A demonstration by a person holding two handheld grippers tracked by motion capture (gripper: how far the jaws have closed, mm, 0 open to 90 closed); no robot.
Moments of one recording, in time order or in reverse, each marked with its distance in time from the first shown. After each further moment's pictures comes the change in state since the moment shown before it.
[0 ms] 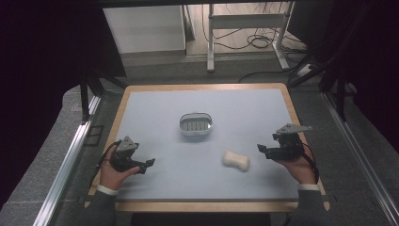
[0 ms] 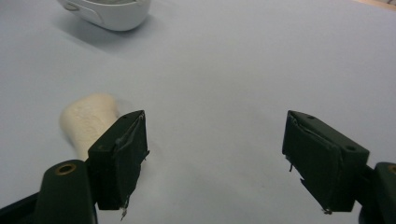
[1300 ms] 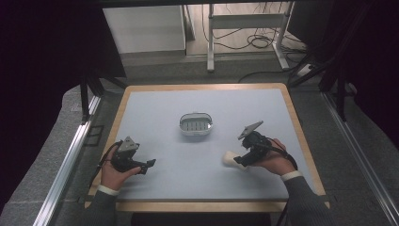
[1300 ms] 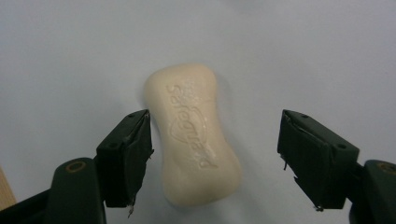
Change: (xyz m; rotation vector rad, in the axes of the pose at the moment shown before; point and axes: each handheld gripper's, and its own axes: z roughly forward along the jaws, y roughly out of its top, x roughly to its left) left arm -0.001 0.000 0.003 0.014 0.008 0.008; right arm 0.064 0.037 0.054 0.349 0.185 -0.301
